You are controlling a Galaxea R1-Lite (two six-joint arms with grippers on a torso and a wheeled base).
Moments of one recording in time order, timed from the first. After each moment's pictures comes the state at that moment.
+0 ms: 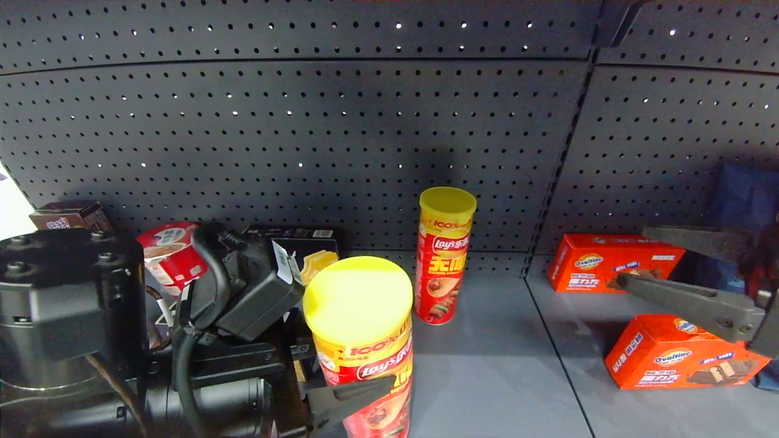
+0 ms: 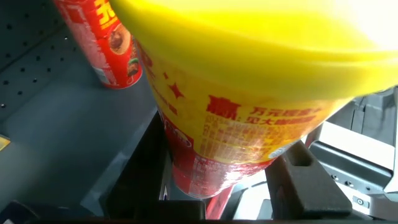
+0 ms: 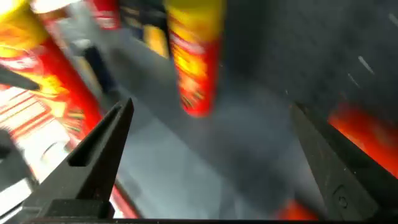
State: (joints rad) left arm -0.73 1.38 -0.61 -0.44 -0.34 0.08; right arm 0.35 1.13 -0.70 -0.31 0.44 -0.11
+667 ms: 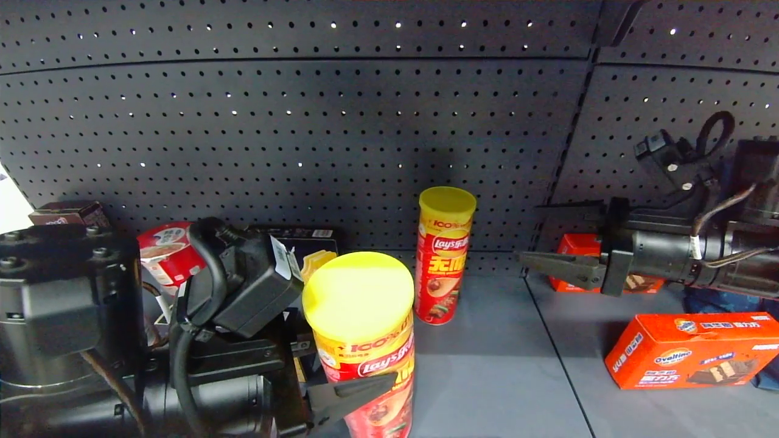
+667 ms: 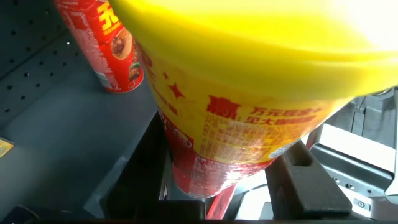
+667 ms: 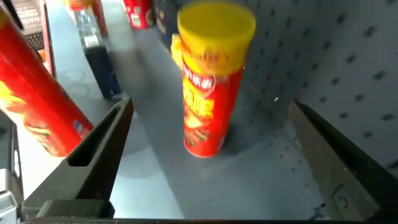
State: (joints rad) left arm -0.73 1.38 -0.61 -0.44 -0.34 0.08; right arm 0.34 1.53 -0.85 -0.53 0.68 -0.21
